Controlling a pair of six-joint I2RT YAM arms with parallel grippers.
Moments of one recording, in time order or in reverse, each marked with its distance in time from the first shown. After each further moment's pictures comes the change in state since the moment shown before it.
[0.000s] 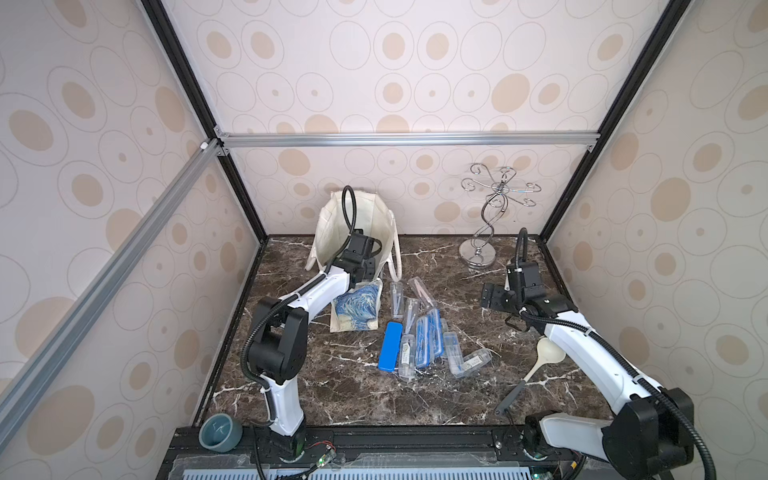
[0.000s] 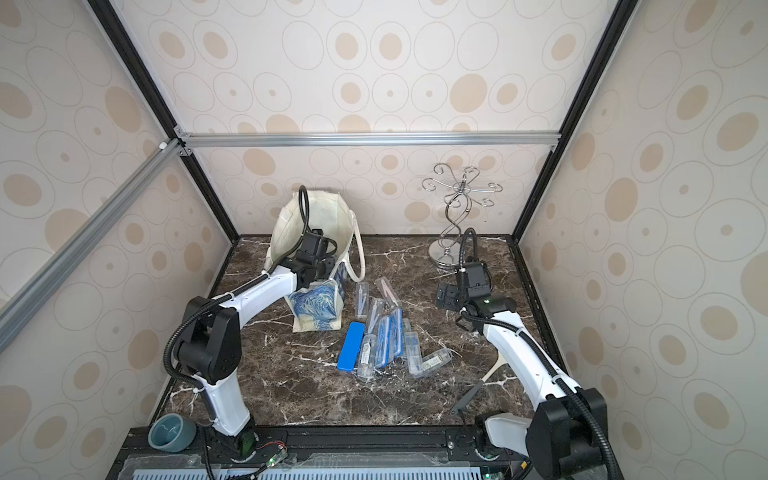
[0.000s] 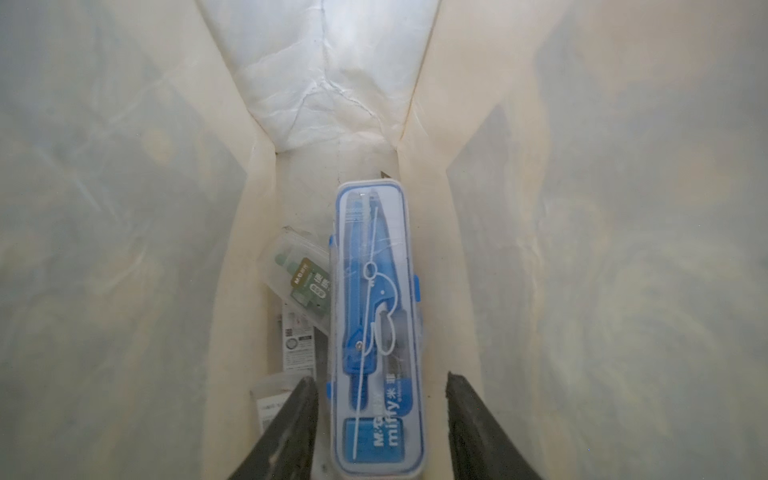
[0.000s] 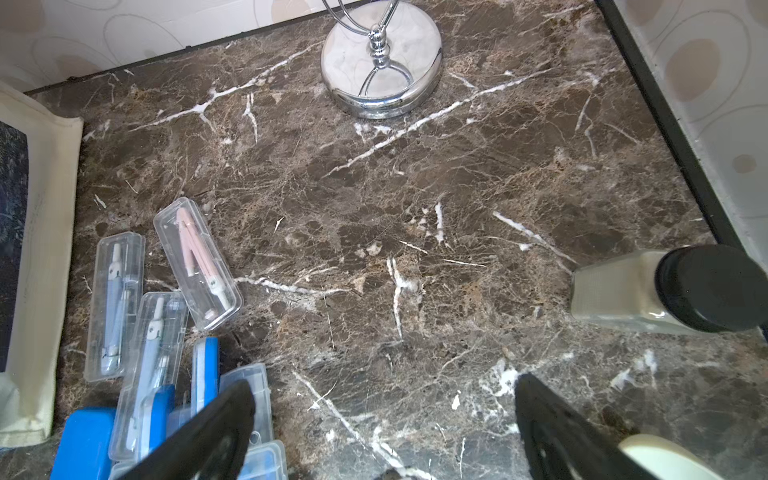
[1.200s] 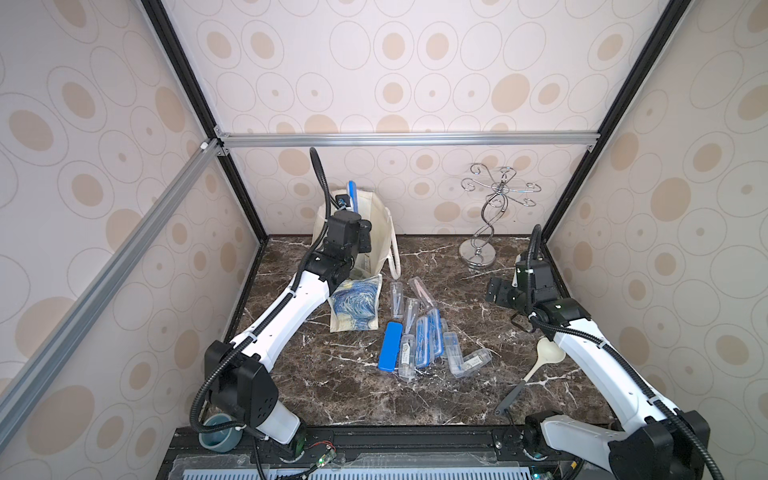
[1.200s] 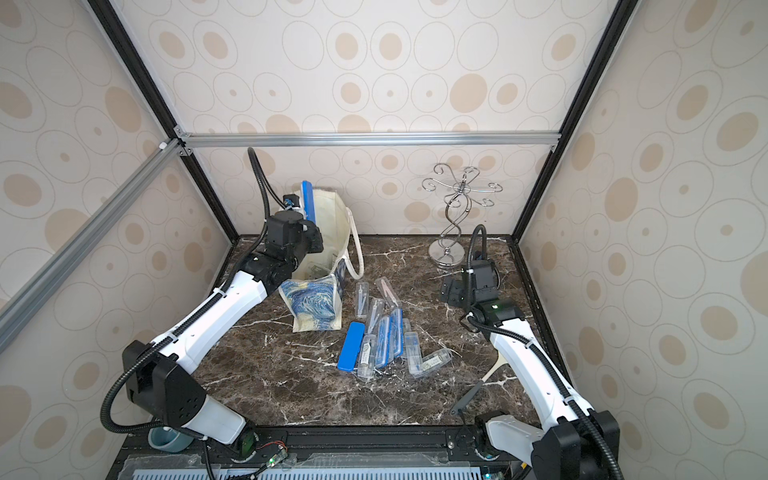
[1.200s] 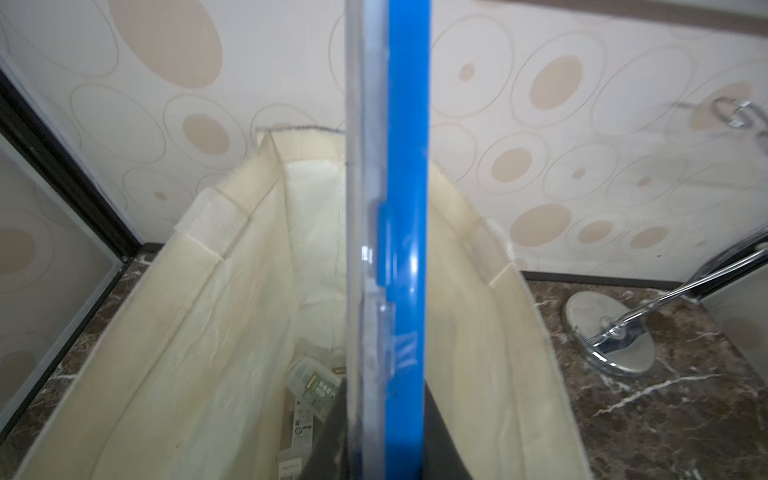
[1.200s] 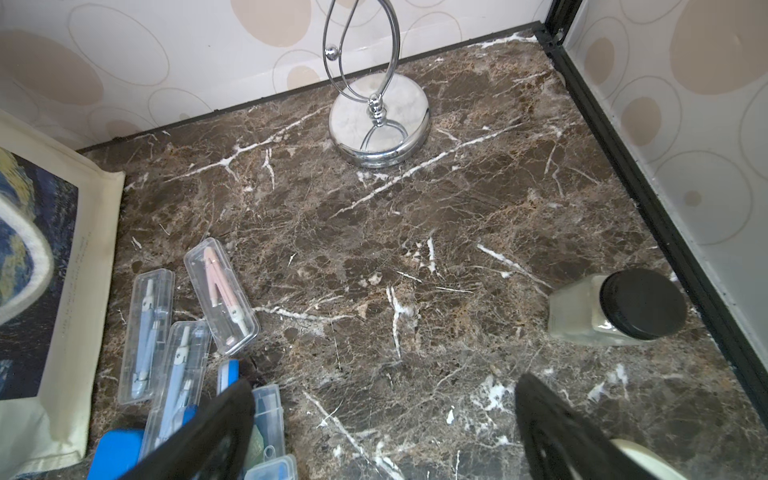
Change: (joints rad) left arm -0.041 -0.285 0.020 0.069 -0.076 0.006; right arm 0.000 -0.080 0.014 0.004 0.037 0.002
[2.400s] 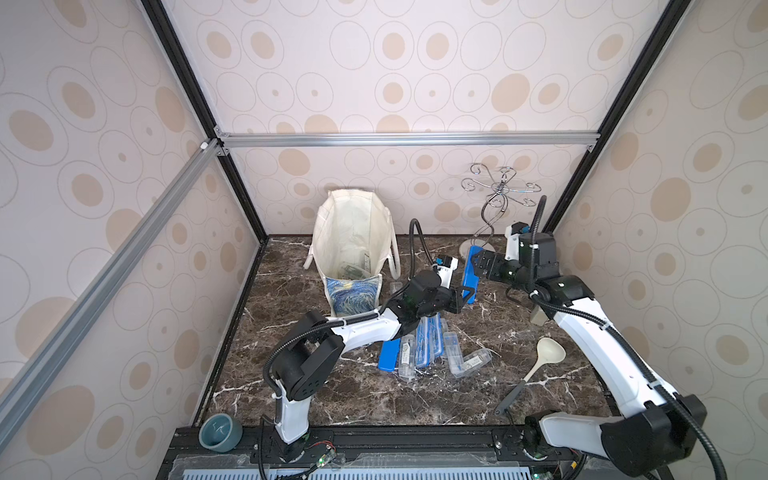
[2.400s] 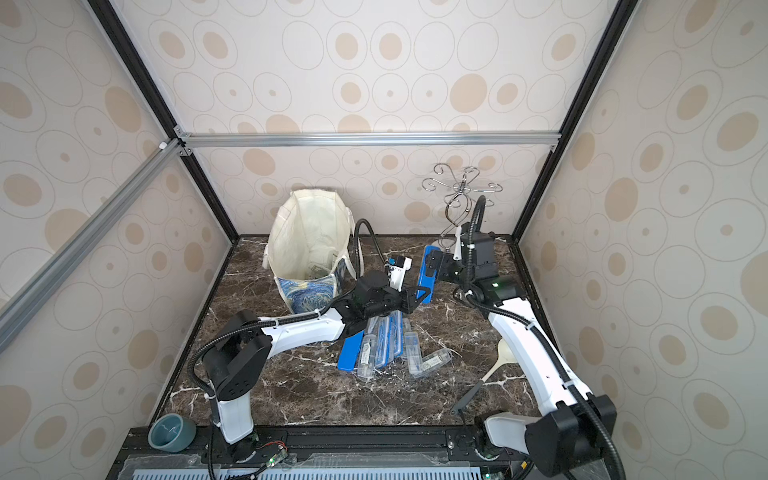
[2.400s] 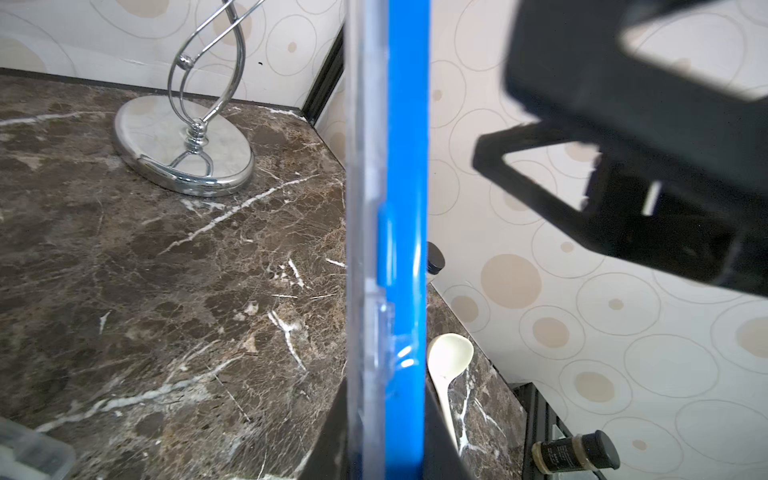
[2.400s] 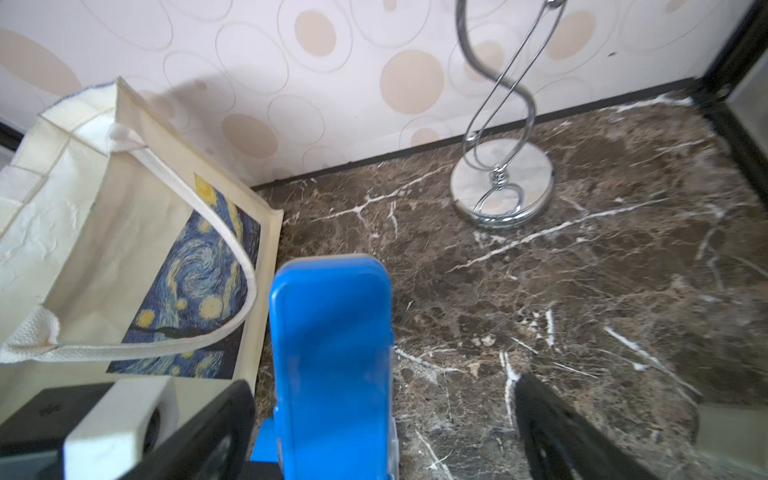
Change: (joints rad) left arm -0.449 0.309 -0.153 0.651 0.546 -0.318; right arm 0.020 0.060 0.237 0.021 -0.203 0.017
